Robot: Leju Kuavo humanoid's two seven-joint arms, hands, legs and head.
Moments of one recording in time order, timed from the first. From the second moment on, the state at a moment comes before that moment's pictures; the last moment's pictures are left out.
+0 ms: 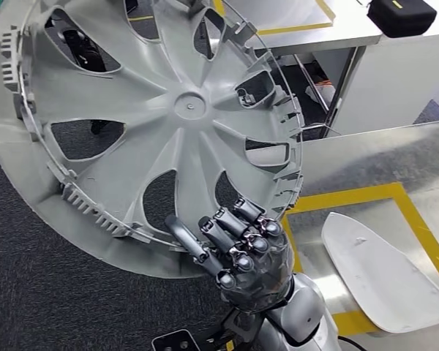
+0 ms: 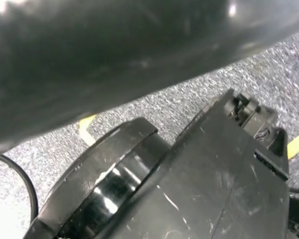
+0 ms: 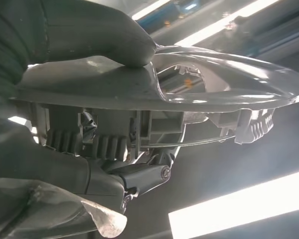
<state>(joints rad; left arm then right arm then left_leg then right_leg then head) -0.08 -0.09 0.02 -0.19 -0.52 0.09 -0.30 -0.07 0.19 0.53 -2.02 1.57 -0.69 -0.44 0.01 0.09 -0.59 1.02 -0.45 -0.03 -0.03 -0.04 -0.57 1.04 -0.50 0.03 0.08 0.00</state>
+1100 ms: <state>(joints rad) -0.08 -0.10 0.02 -0.19 -0.52 0.10 -0.30 -0.08 0.19 0.53 -2.03 1.57 -0.69 -0.44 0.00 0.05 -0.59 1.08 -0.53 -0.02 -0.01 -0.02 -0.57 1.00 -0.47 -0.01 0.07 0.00</state>
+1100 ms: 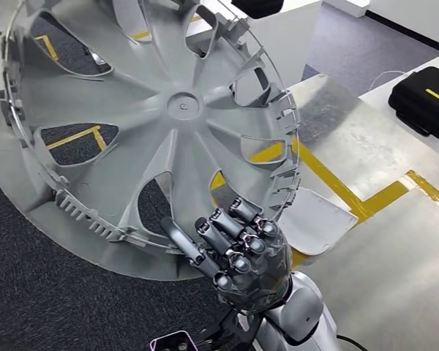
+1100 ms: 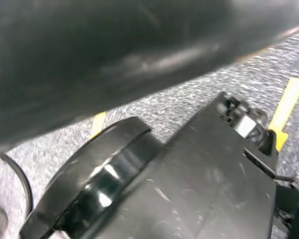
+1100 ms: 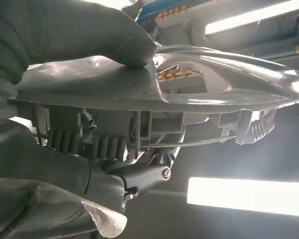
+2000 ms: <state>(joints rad) -0.08 -0.10 0.02 -0.19 -0.52 0.08 -0.30 -0.09 0.19 0.53 -2.02 1.57 -0.69 -0.44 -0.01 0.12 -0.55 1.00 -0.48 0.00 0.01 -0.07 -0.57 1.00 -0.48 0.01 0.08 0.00</state>
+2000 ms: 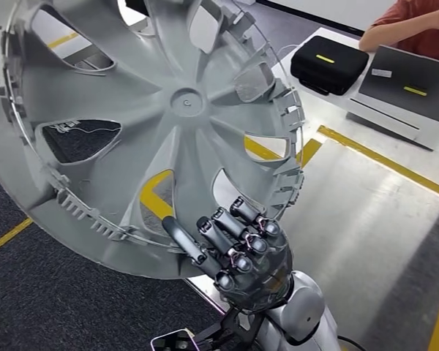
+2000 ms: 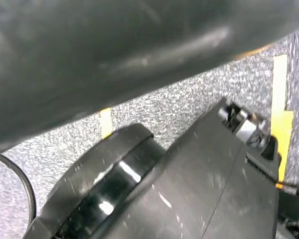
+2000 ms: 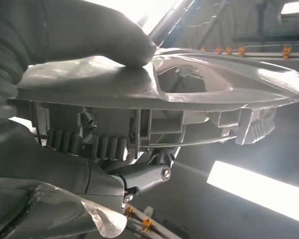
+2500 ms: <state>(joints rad) -0.08 -0.10 0.02 -0.19 -0.52 0.08 -0.30 -0.09 0.19 0.53 -2.01 1.57 -0.69 -0.44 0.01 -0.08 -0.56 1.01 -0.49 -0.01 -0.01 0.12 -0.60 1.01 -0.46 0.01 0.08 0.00</state>
